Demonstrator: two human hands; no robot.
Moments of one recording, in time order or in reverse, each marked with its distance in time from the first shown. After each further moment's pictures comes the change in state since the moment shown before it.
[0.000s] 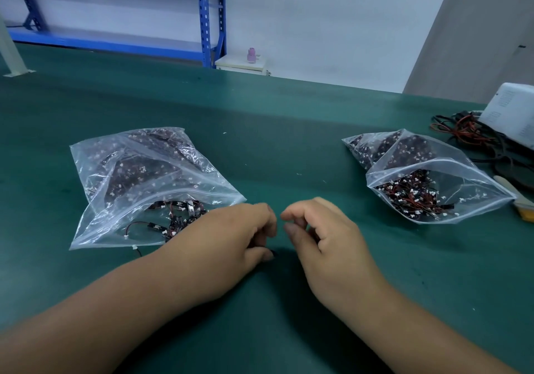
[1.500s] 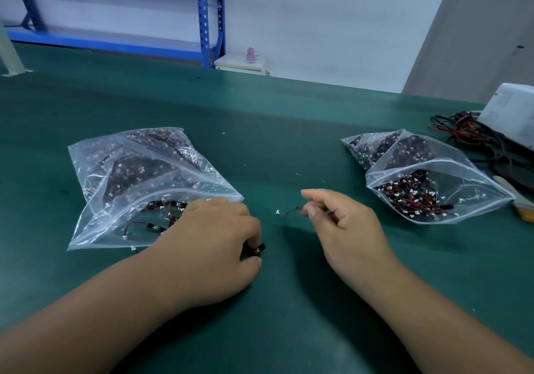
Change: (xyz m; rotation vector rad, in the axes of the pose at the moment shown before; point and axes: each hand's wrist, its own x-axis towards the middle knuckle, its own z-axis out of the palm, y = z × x) left_hand -0.008 0.002 -0.008 0.326 -0.041 -0.058; right_hand 0.015 0.030 -0.011 0.060 0.070 0.222
